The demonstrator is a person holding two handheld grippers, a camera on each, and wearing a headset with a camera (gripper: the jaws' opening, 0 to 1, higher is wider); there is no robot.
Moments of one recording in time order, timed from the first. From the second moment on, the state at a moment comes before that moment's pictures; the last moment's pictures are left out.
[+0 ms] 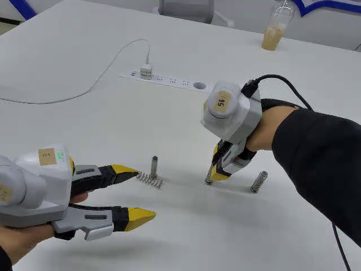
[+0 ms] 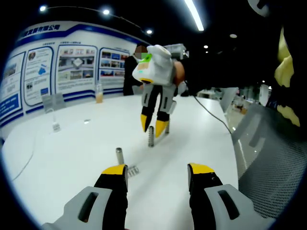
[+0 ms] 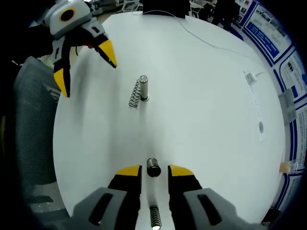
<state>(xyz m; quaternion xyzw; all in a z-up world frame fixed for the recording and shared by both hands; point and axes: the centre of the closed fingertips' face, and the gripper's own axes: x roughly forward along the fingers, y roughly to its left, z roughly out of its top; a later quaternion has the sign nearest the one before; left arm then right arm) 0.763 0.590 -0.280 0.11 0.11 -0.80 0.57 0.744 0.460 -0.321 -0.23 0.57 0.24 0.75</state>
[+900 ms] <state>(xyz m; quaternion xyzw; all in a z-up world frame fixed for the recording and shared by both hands) 0.764 0.591 -0.277 0.12 0.11 -0.80 0.57 0.764 0.493 -0.280 -0.22 0.51 0.24 0.79</state>
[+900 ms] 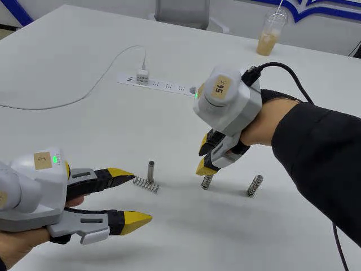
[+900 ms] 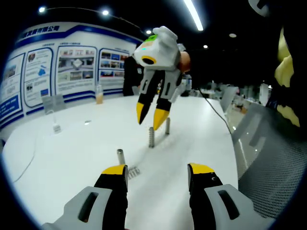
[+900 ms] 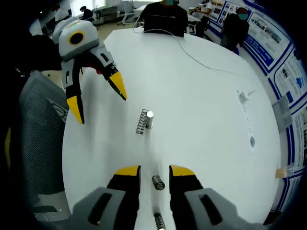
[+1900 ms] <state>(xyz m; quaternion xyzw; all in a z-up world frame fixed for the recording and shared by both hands) 0.769 0.593 -0.278 0.11 0.11 -0.80 0.58 0.793 0.541 -0.321 -0.12 0.48 0.22 0.84</state>
